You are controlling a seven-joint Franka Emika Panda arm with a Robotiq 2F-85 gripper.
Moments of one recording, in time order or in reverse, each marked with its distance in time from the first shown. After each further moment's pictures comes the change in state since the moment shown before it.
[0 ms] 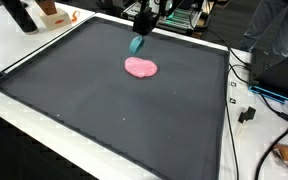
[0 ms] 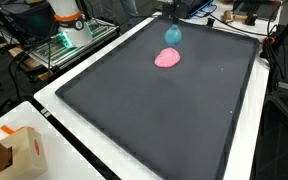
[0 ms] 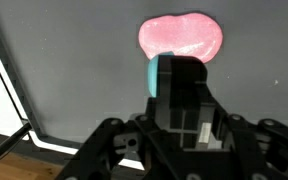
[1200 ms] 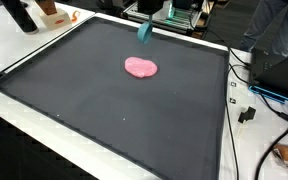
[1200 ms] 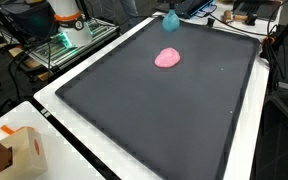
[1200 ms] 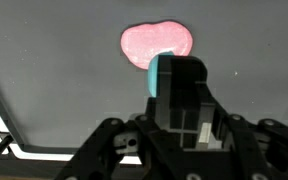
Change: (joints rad) arm -0.040 -0.191 -0.011 -0.106 0.270 0.047 -0.206
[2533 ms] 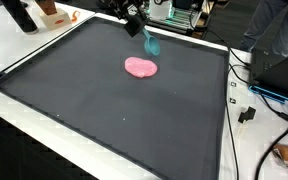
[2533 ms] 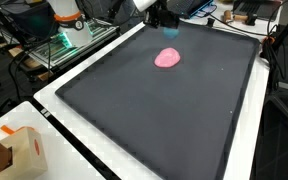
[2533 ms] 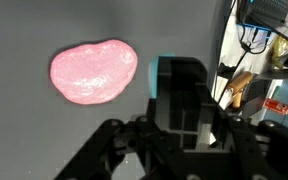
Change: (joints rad) arm -0.078 0.206 -0.333 -0.011 1.045 -0.147 -1.158
